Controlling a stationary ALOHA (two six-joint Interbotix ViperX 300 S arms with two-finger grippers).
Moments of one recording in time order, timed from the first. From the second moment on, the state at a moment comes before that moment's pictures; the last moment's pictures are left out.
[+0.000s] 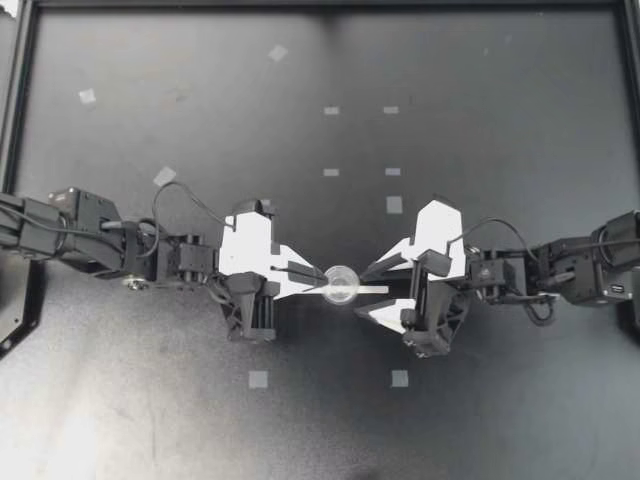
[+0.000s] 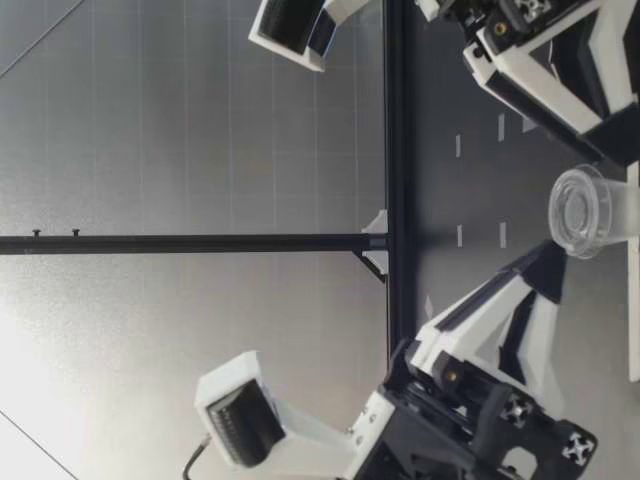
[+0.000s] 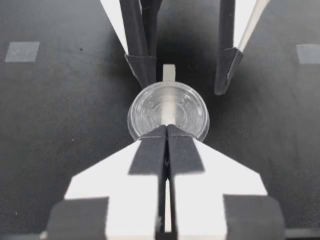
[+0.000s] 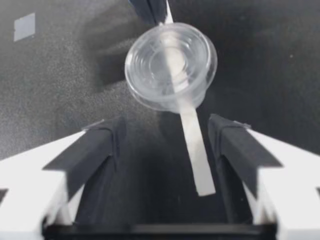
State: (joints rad) left arm 0.00 0.23 0.83 -0.02 -0.53 0.02; right arm 0.00 0.28 0.94 0.04 -0.67 0.29
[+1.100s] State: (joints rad) left arm 0.00 0.28 0.82 -0.01 -0.55 0.01; right arm -0.02 0.33 0.83 0.03 -0.54 0.24
